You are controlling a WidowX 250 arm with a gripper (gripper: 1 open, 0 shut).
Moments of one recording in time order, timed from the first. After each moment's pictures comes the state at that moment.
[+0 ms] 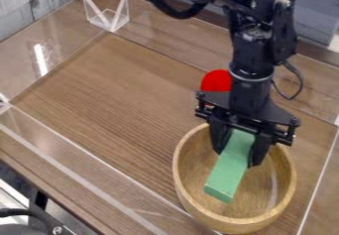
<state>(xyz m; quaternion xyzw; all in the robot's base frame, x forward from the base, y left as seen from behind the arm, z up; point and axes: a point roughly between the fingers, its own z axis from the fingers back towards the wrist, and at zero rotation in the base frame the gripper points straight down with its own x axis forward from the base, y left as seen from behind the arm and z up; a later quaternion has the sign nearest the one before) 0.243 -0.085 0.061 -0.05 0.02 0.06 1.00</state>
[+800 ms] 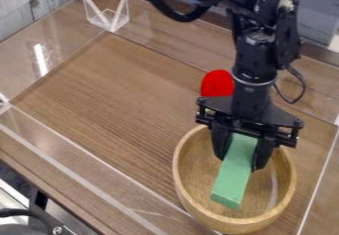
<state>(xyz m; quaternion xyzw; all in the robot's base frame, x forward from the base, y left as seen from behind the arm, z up) 0.239 -0.094 0.059 -0.05 0.02 0.09 0.99</state>
